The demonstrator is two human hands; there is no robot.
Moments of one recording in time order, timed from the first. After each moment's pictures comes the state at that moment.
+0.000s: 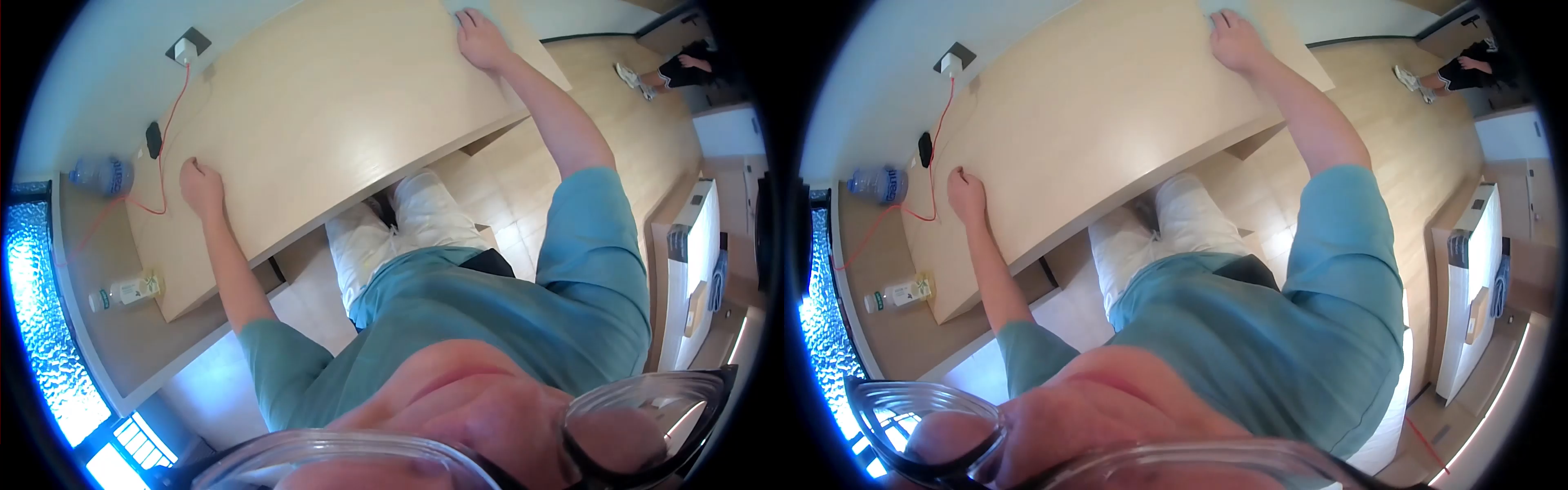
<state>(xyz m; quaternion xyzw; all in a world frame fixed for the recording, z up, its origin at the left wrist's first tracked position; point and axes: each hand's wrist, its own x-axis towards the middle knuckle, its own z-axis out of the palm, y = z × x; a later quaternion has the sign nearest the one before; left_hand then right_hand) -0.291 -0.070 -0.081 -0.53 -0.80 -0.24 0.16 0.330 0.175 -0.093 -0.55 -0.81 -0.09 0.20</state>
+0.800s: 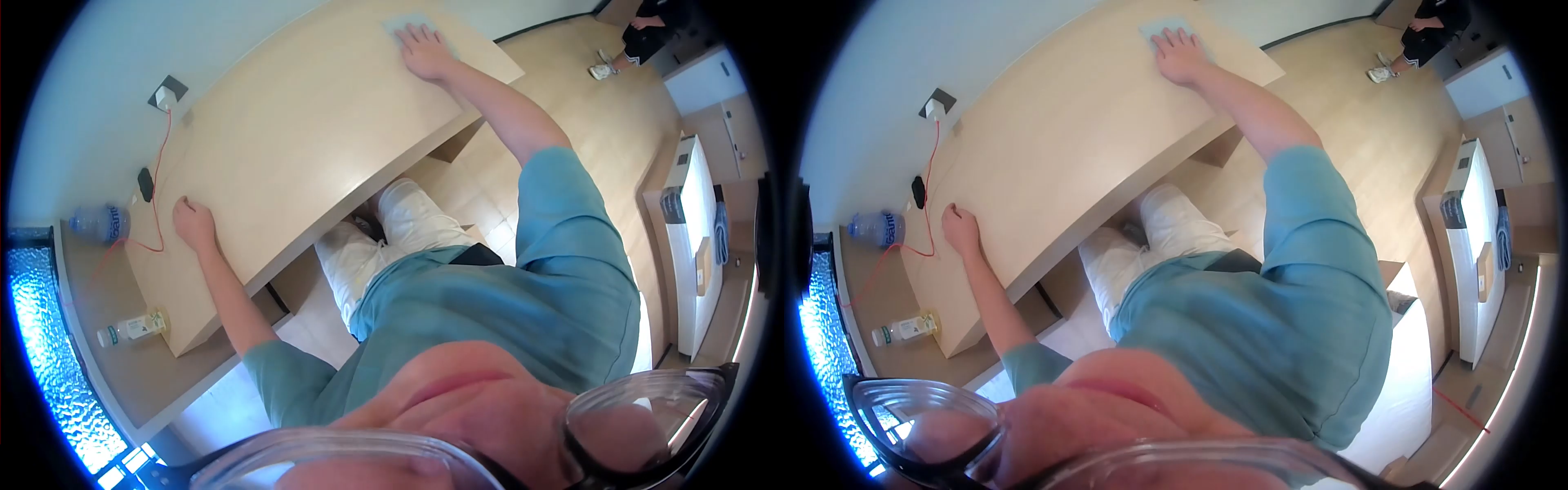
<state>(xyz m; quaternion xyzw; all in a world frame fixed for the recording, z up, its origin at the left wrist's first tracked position) -0.292 -0.085 -0.077 -0.54 -0.80 -0.22 0.16 0.308 0.137 -0.080 -0.62 -0.77 -0.01 0.15</state>
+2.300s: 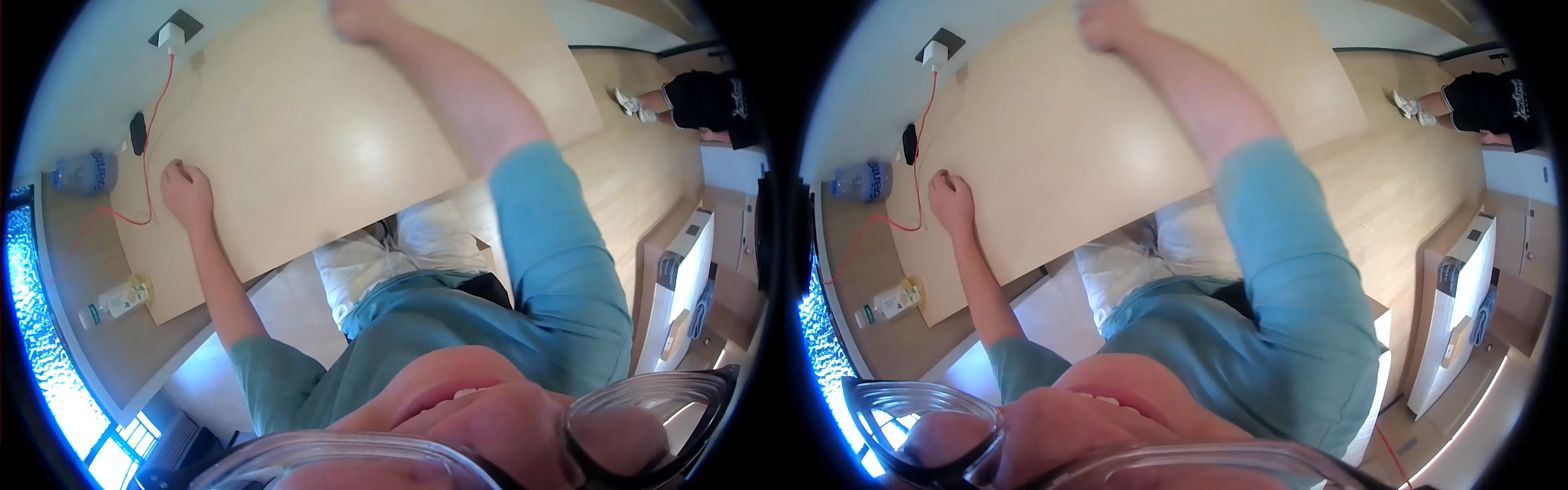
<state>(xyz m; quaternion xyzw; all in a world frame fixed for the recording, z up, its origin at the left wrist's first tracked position) -0.286 -0.059 -0.071 -0.51 -0.82 -0.19 0.18 0.051 0.248 -0.064 -0.46 -0.88 0.05 0.10</state>
